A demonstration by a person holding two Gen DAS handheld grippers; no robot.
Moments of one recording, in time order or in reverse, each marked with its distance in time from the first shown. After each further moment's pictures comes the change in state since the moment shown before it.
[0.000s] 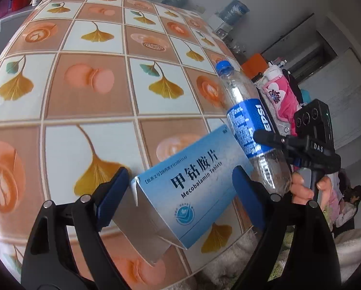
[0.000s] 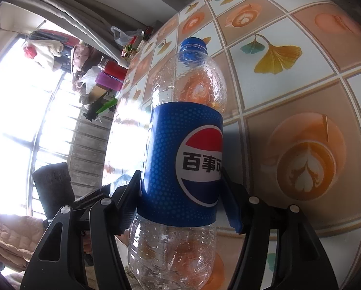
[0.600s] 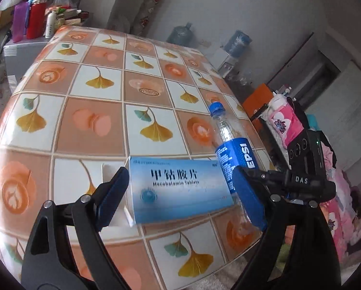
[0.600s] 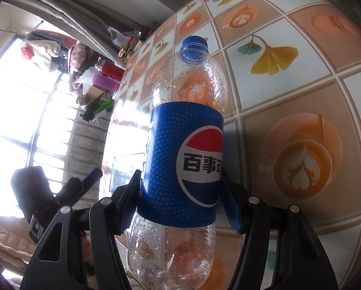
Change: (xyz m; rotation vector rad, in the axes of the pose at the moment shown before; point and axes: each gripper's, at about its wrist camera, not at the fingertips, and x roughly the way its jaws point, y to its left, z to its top) left arm -0.020 -0.031 0.025 0.014 -0.199 0.064; right arm 0.000 0.000 -0.001 0.004 -0.005 -0.020
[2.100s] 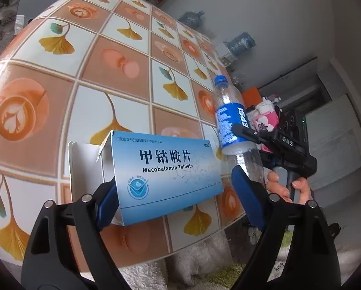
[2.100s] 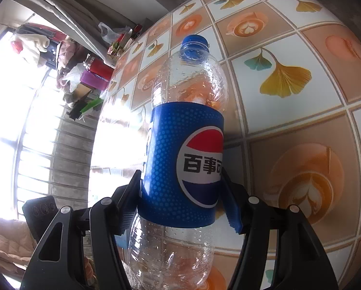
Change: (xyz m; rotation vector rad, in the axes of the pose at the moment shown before) left arm -0.026 0.042 -0.059 -0.226 0.072 -0.150; right arm 0.021 0.027 0.023 -0.011 0.009 -0.099
